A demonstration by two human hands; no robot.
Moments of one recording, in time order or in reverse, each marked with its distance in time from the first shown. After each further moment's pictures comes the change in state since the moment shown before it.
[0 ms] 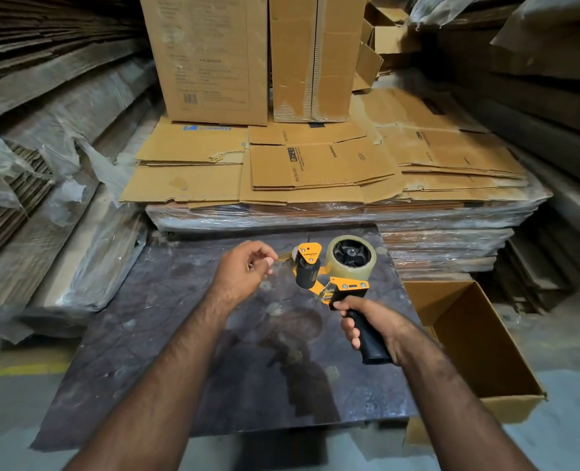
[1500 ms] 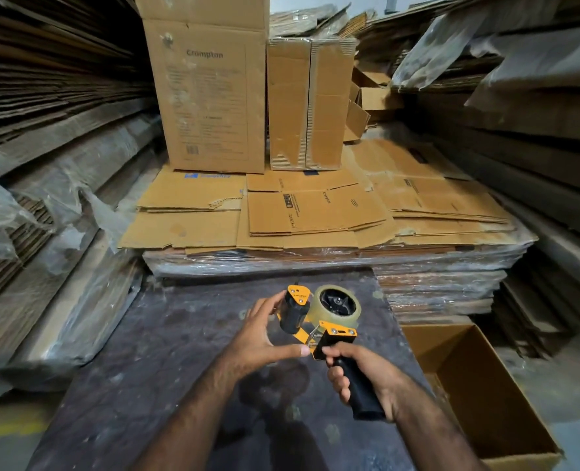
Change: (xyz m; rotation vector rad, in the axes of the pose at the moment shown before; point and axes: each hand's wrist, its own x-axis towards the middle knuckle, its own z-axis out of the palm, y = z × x) left_hand -0.013 0.000 0.023 -0.051 -0.283 0.038; right_hand -0.011 -0.013 0.020 0.145 -0.180 0.060
